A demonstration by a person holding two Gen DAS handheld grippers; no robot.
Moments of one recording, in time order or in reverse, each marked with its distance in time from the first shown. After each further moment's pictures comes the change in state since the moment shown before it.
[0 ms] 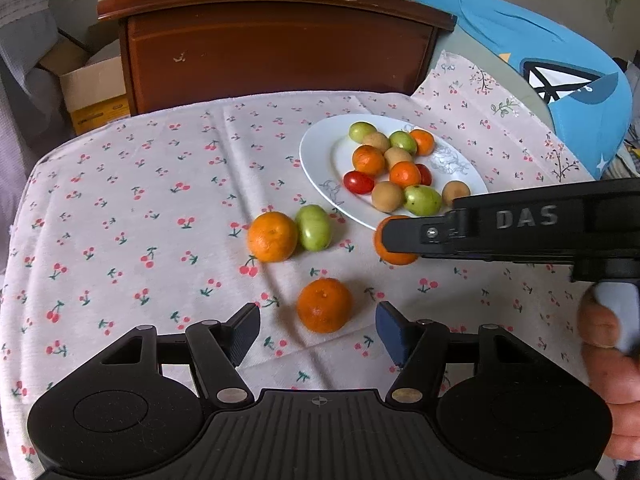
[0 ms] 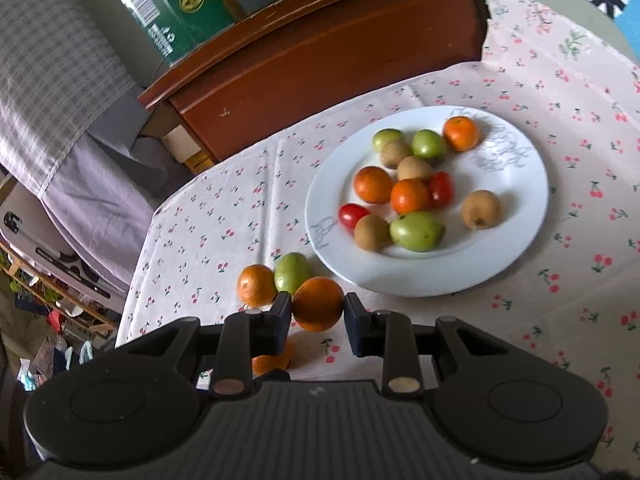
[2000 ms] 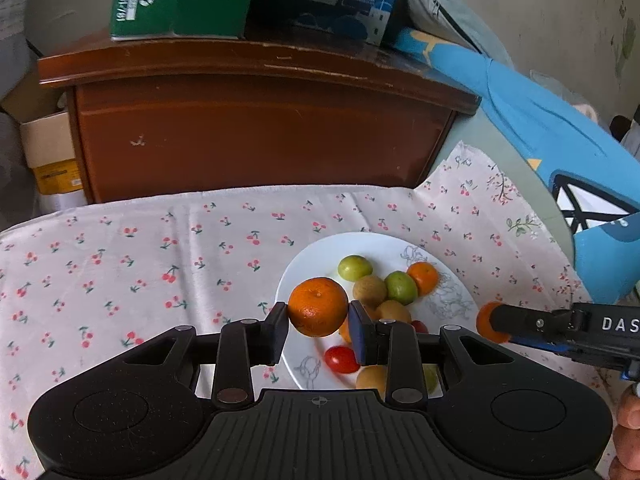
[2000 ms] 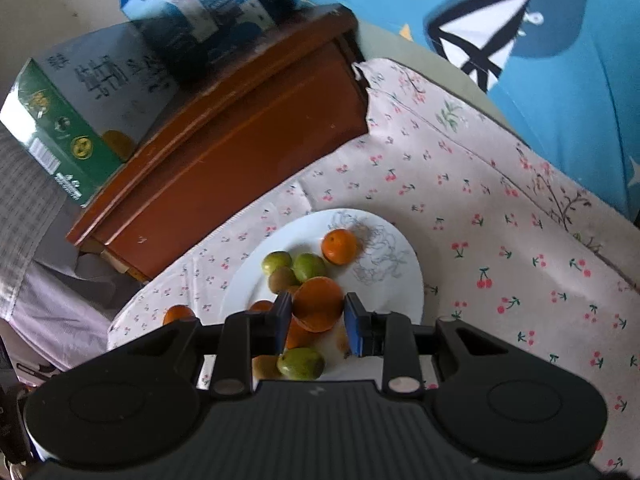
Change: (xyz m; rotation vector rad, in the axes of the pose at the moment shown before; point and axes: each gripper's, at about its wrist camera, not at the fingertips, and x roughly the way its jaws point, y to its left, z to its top) left arm 0.044 0.003 0.111 -0.083 -0.092 -0.057; right arm -0.032 -0.072 0.071 0.219 -0.129 -0.126
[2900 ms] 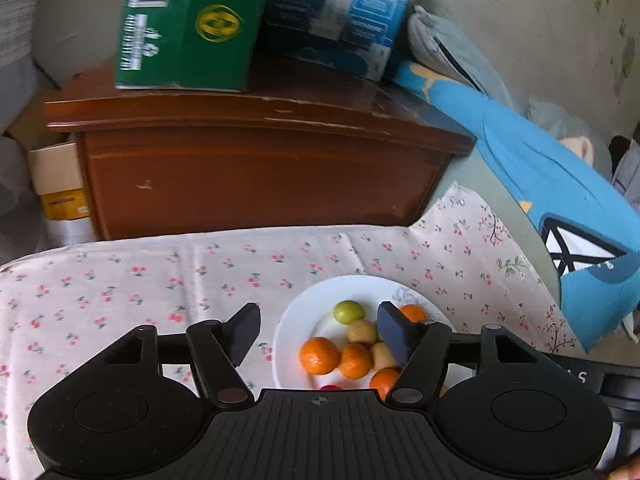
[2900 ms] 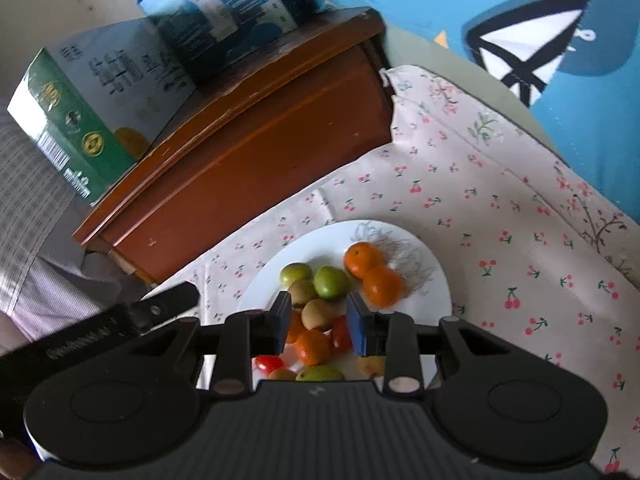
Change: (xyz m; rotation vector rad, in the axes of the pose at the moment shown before) left arm -0.025 -0.002 0.026 -0.027 -0.058 0.002; right arm 0.010 0.017 0.005 -0.047 -0.017 0.037
